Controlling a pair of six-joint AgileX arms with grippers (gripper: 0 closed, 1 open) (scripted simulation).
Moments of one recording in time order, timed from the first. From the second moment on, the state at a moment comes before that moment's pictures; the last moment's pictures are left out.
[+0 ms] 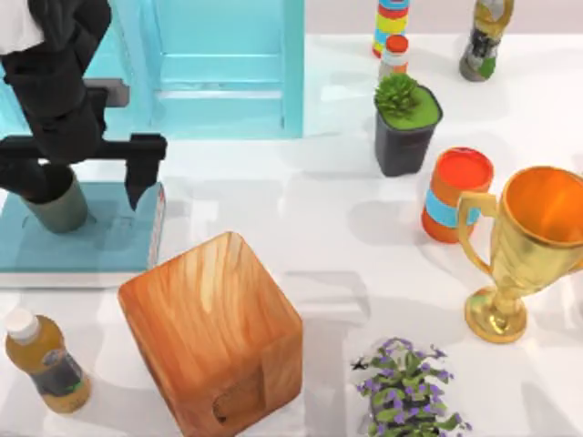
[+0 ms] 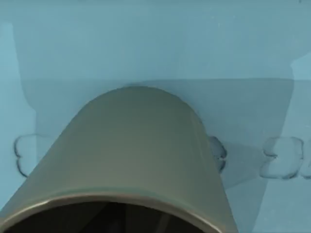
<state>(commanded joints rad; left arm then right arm) -0.18 2.06 1.60 -1.12 -0.01 -0.15 0.00 0.00 0.00 0.00 0.00 0.00</state>
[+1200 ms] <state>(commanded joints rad) -0.18 2.06 1.61 -1.12 -0.01 -0.15 0.00 0.00 0.00 0.00 0.00 0.00</state>
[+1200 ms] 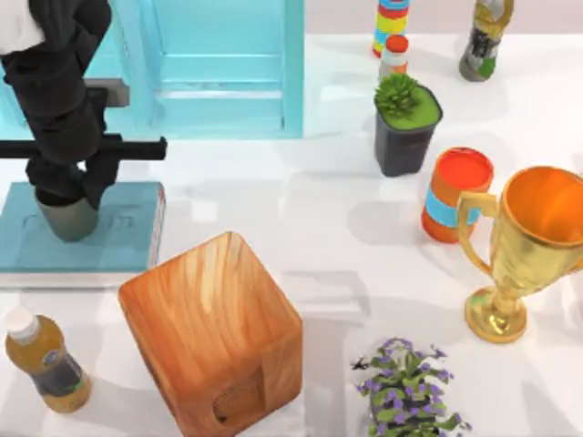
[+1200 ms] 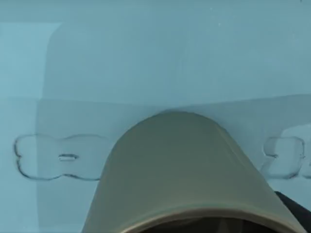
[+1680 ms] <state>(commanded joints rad) -0.18 2.03 1.76 -1.30 -0.01 -0.15 0.00 0.00 0.00 0.00 0.00 0.00</state>
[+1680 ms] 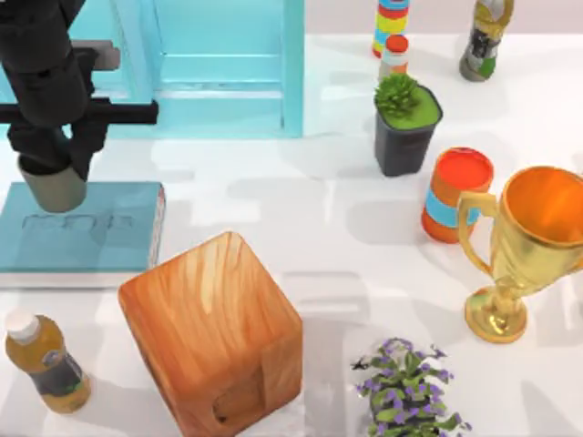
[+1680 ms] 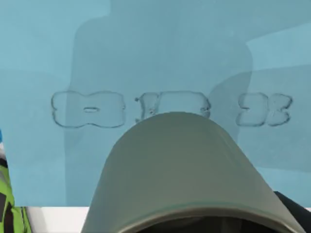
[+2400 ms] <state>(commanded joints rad) -0.51 2.25 2.11 -1.45 0.01 -0.47 0.00 0.00 0.00 0.00 0.00 0.00</state>
